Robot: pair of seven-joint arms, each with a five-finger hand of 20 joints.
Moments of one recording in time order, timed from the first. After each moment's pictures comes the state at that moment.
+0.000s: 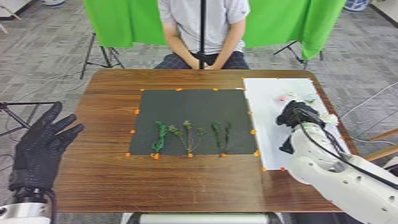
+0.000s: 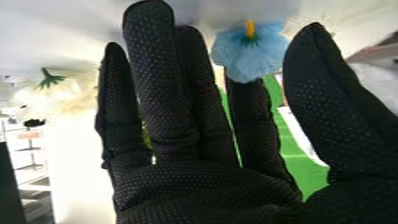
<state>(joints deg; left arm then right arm) 150.1 -40.0 -104.4 -134.4 26.7 29.2 33.7 -67.8 -37.2 39.4 -103.0 -113.8 8.1 57.0</state>
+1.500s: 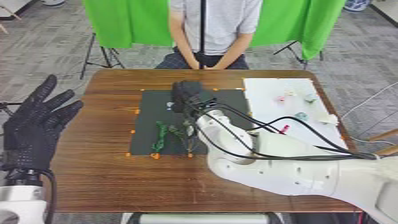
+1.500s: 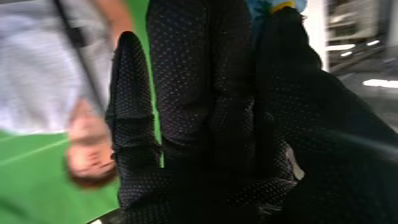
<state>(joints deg) 143.0 -45.0 -107.1 -136.4 31.4 22.8 27.9 -35.3 -62.6 2.2 -97.0 -116.6 19.6 40.8</state>
